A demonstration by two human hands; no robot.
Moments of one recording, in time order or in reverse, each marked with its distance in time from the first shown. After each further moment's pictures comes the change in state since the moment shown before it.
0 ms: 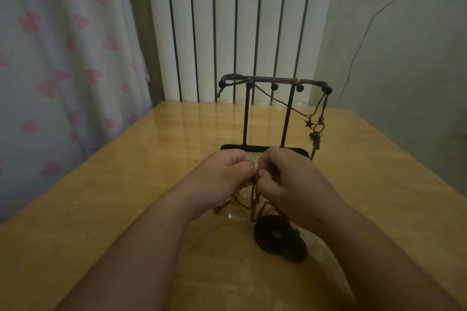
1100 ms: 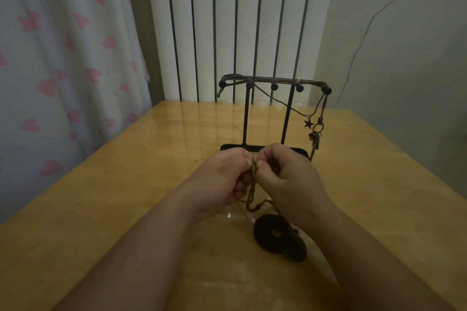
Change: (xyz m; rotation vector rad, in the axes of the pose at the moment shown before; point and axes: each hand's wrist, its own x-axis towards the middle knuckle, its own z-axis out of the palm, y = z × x) left_hand 0.004 -0.009 0.005 -0.301 -0.026 -0.071; right_hand 0.000 -0.001 0.012 0.227 0.143 0.054
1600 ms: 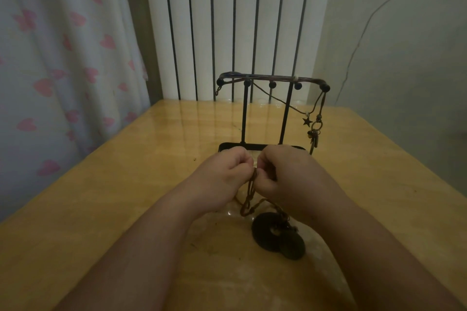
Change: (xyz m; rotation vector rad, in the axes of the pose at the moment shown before) left_hand -0.005 0.010 0.003 0.434 0.039 0.082; right_hand 0.006 -0.011 -0.014 -0.388 -0.159 -0.027
